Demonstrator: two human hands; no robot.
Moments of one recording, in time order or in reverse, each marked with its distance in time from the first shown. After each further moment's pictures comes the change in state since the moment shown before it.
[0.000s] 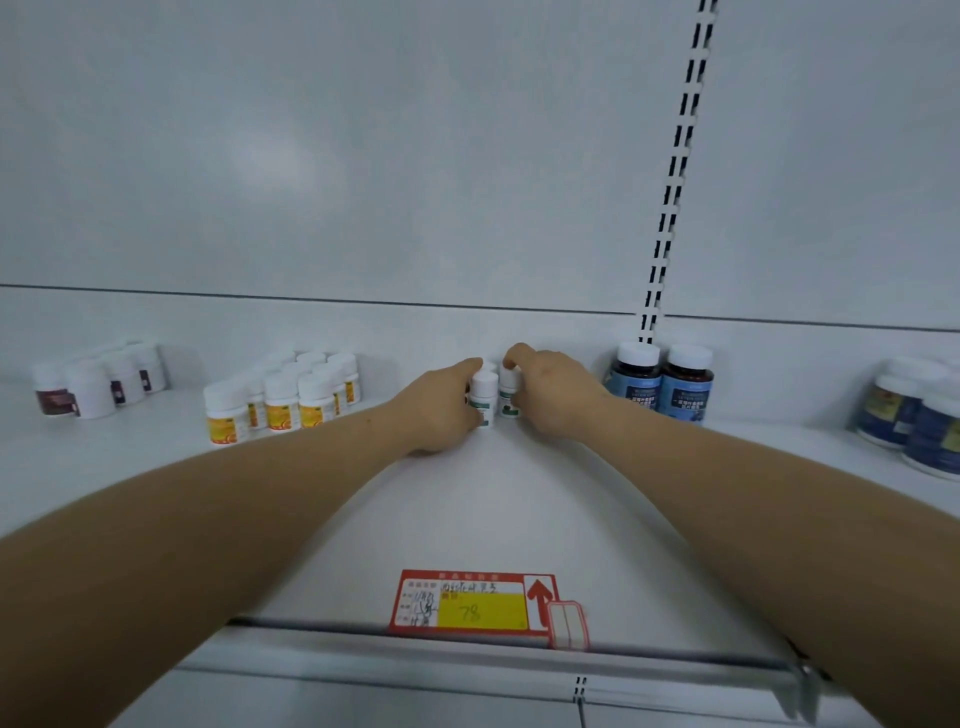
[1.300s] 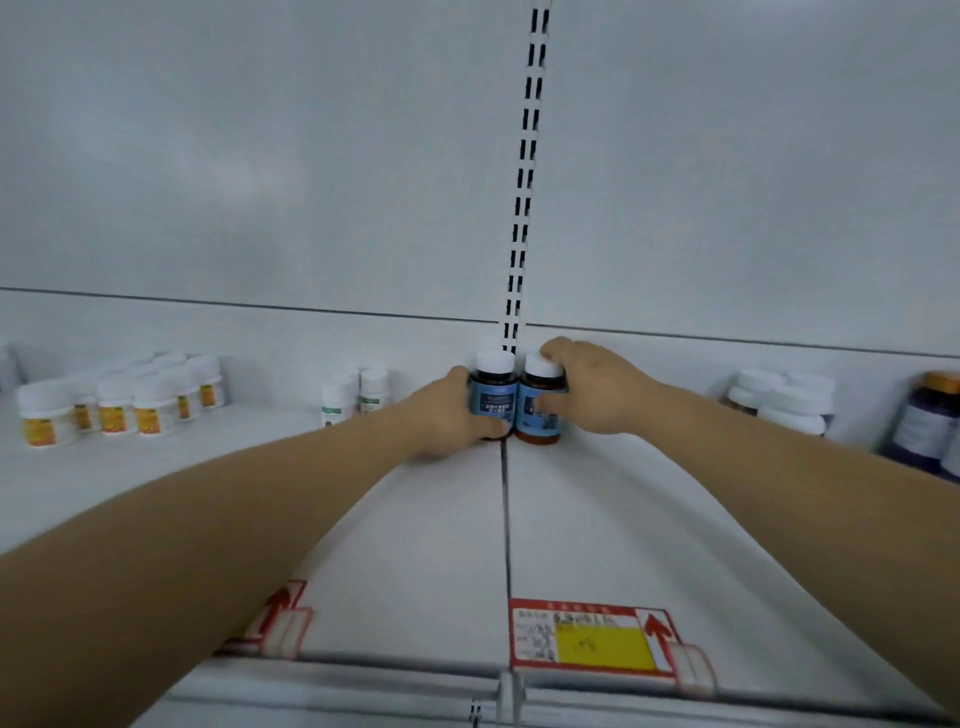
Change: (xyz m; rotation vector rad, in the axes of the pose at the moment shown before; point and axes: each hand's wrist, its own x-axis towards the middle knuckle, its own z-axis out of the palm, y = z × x) left_hand 0.035 0.127 0.068 -0.155 -0.076 -0.099; right_hand -0.065 0.153 -0.071 0.012 -0.009 0.057
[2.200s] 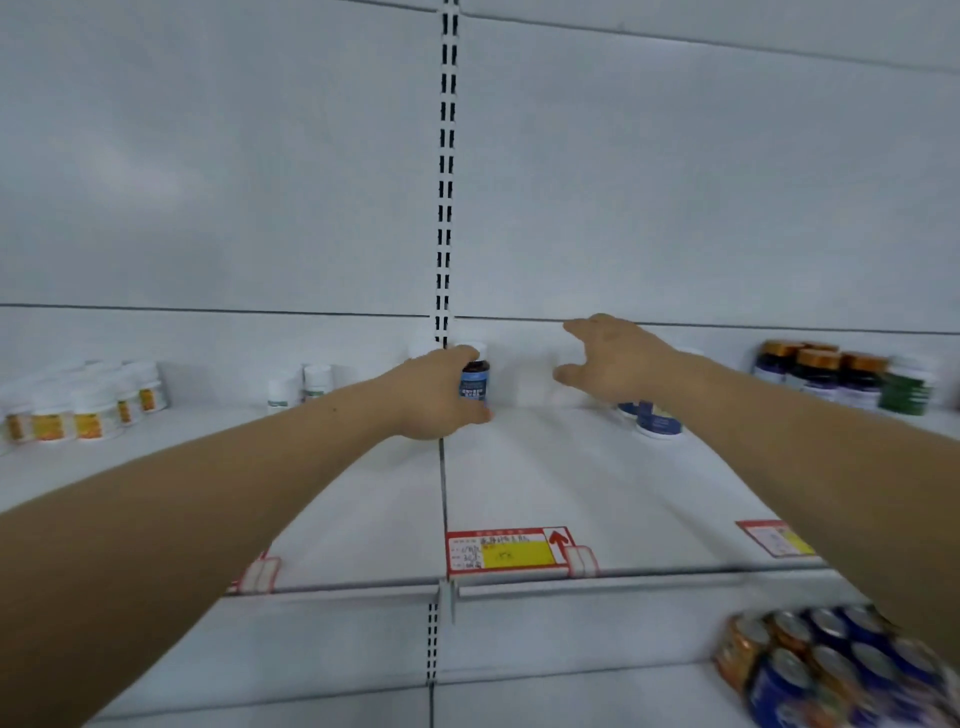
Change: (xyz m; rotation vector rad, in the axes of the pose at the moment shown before) left_hand -0.061 0.068 -0.007 0.196 -0.058 0.251; right_hand -0.078 0.033 -0.059 -0.203 0.000 0.210
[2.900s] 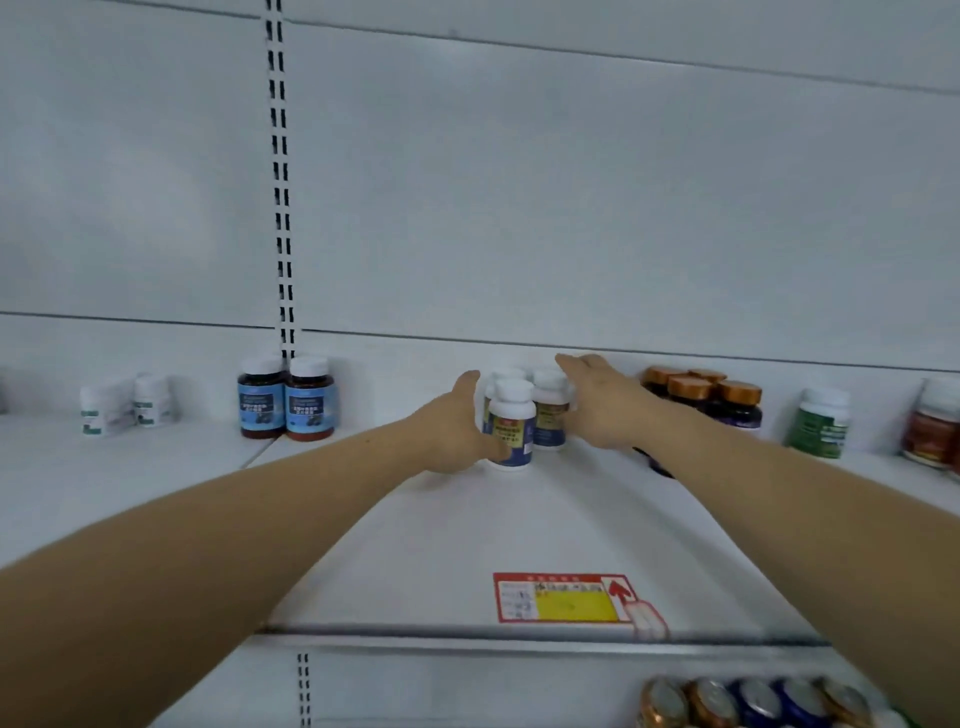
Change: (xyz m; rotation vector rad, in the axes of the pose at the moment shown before) left_hand 0.090 0.159 0.109 -0.305 0.013 -0.129; right_hand 0.000 0.186 0.024 0.140 -0.042 -0.055
